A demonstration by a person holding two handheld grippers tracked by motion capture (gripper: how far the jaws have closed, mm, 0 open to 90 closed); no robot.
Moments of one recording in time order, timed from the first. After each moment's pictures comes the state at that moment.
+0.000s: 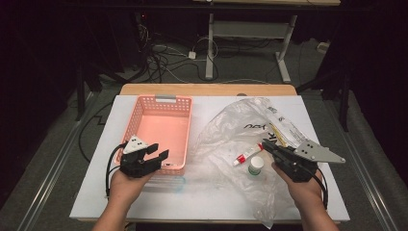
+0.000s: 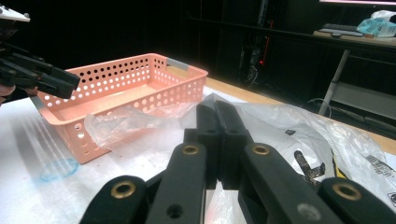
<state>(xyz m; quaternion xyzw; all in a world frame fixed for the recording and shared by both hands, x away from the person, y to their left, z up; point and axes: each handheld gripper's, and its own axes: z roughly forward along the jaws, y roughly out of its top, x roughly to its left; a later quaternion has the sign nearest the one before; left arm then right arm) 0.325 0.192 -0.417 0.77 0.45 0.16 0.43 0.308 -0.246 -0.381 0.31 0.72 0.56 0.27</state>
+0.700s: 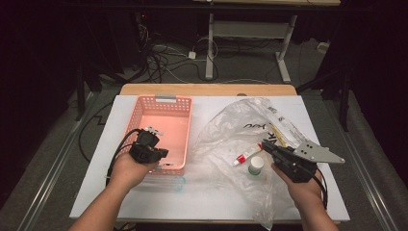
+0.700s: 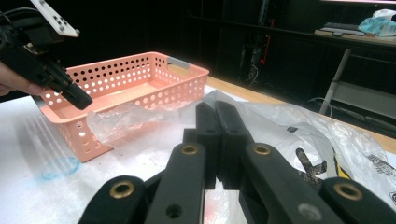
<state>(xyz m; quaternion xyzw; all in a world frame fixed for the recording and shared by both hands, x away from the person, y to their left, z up) 0.372 0.171 -0.408 0.85 0.46 0.04 0.25 0.308 -0.244 -0.382 0.30 0.72 0.56 0.27</state>
